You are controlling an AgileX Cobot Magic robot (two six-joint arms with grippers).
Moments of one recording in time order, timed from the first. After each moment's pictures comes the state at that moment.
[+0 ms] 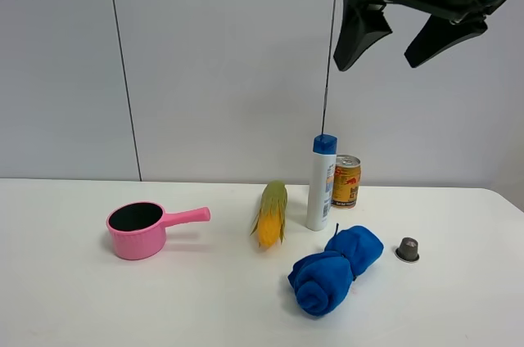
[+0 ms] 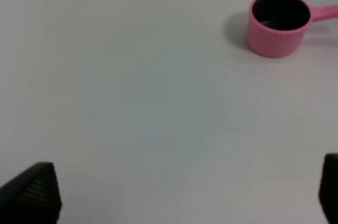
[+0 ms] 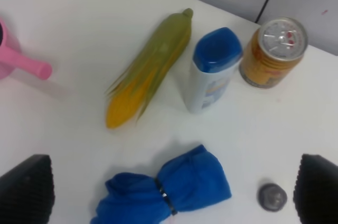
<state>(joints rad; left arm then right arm) 0.05 0.00 -0.51 -0.03 1.06 0.03 0.47 1.44 -1.38 -0.07 0.83 0.04</state>
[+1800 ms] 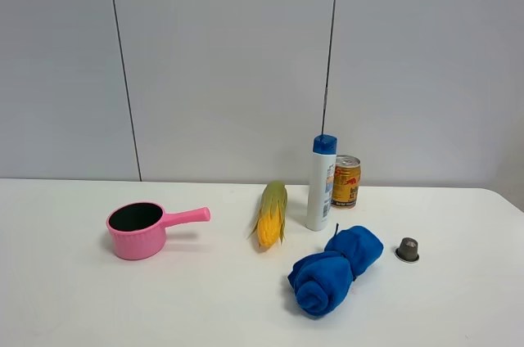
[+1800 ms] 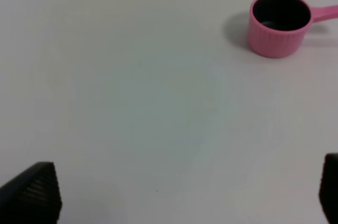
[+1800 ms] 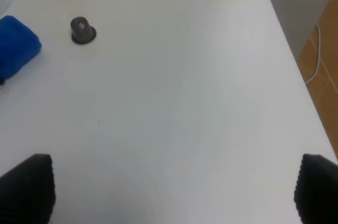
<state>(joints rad) 0.05 0.00 -0.51 -0.03 1.06 0.03 -0.09 0.11 -0.51 -0.04 1.07 0.06</state>
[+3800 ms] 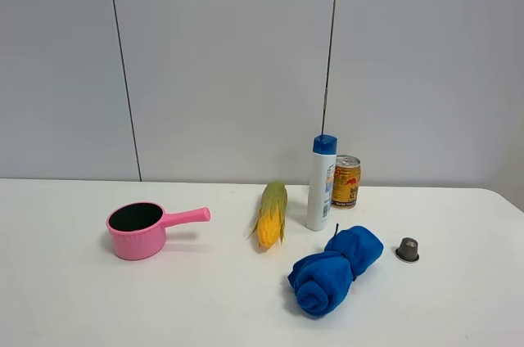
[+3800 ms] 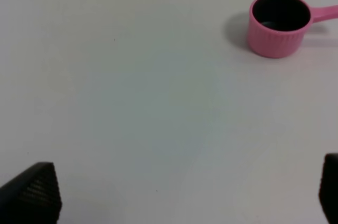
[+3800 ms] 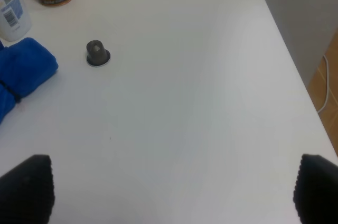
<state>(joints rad) 0.05 0.00 -0.51 -0.03 1.06 0.03 -0.09 0.00 -0.49 -0.01 1.06 0.03</state>
